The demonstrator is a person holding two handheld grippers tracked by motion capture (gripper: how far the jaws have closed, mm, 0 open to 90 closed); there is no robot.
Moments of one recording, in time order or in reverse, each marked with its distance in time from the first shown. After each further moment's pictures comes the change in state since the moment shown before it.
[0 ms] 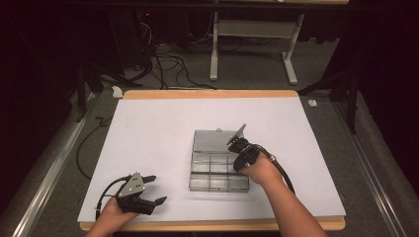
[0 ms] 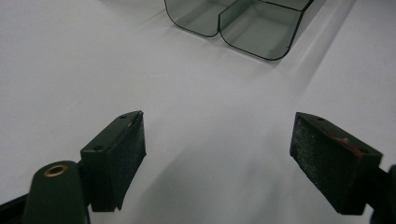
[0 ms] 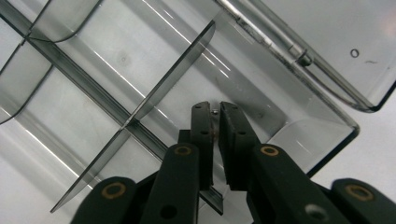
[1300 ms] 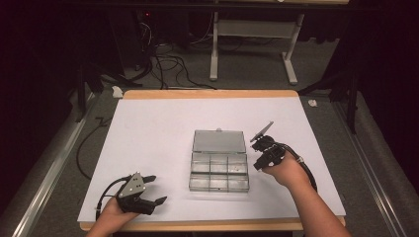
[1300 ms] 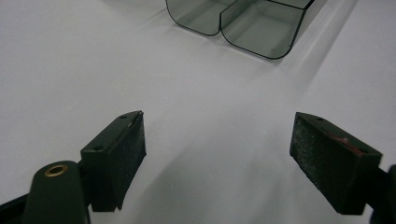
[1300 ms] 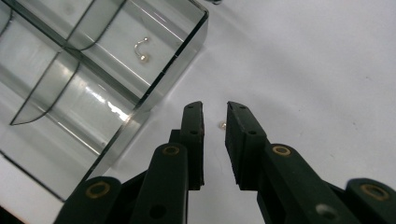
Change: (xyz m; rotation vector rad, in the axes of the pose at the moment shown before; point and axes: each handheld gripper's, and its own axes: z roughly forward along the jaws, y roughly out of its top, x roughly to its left) left arm -0.001 0.000 0.001 0.004 0.009 0.001; right arm -0.036 -0.046 -0.038 -0.035 -0.046 0.067
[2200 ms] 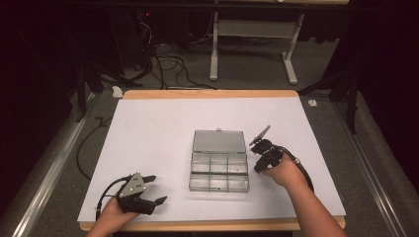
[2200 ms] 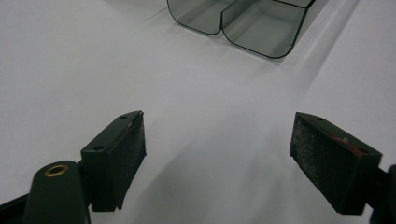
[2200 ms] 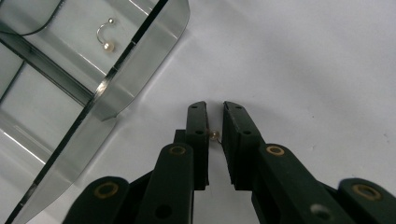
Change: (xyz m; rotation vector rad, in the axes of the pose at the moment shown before) left arm 0.000 0.000 0.000 0.004 0.006 0.001; right arm -0.011 0.000 0.029 0.046 0.012 -0.016
